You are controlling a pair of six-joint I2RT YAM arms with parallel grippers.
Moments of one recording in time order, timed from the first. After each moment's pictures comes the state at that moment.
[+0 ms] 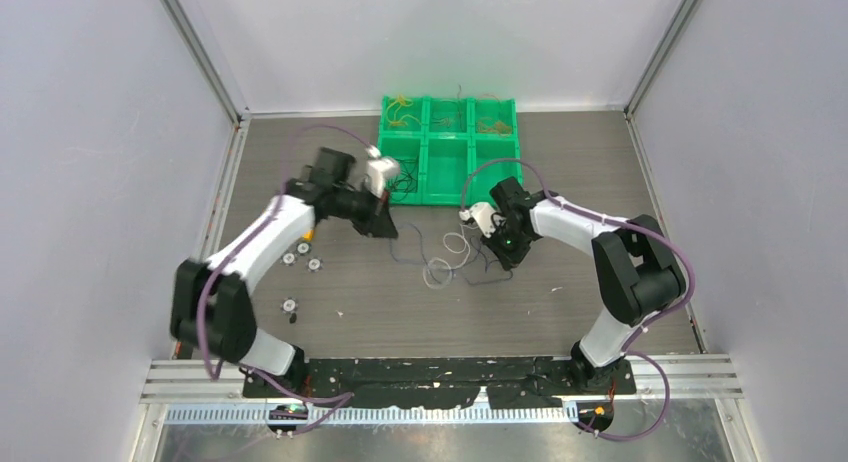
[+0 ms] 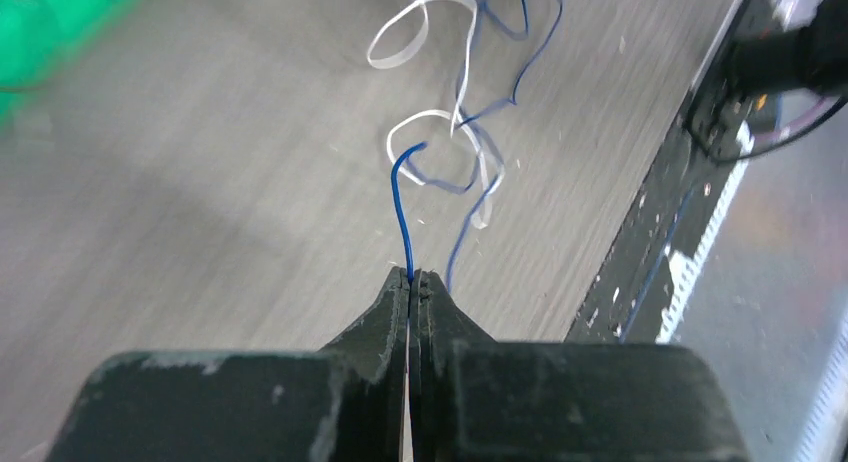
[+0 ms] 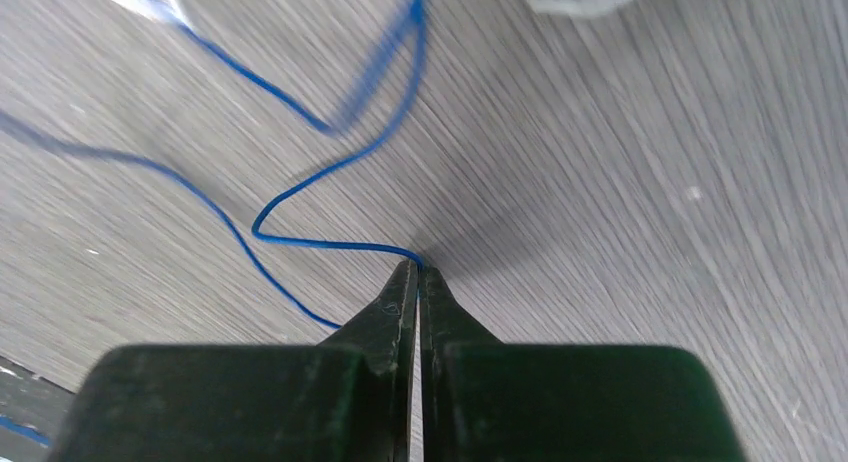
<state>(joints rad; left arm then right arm) -0.40 1.54 1.10 -0.55 0.72 0.14 0.46 1.70 1.01 -0.68 -0.16 -0.46</state>
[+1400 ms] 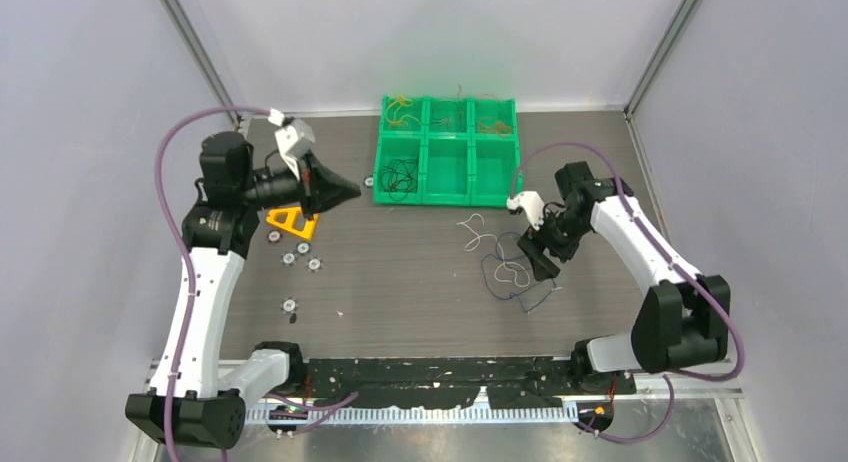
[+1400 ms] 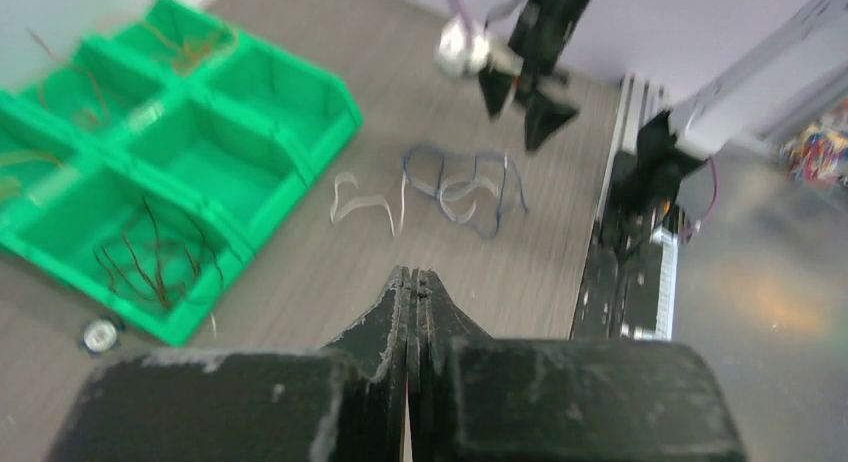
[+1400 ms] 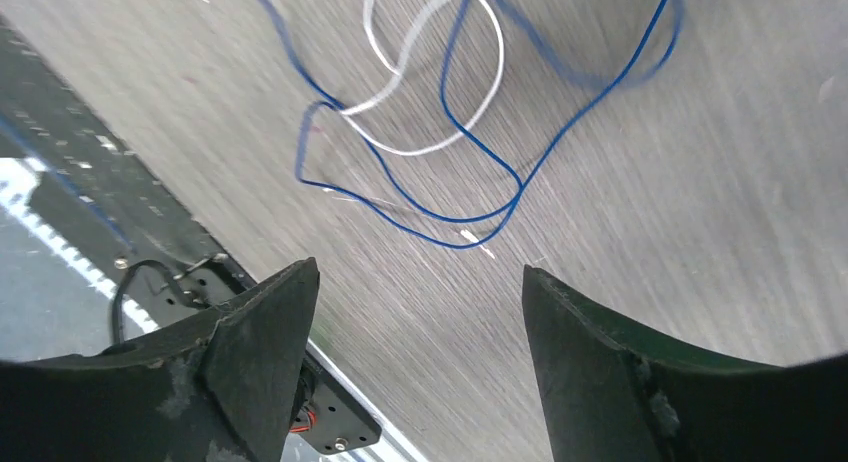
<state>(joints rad) -0.07 1.05 1.28 -0.45 1.12 0.04 0.15 1.41 1.02 -1.06 -0.32 -0.73</state>
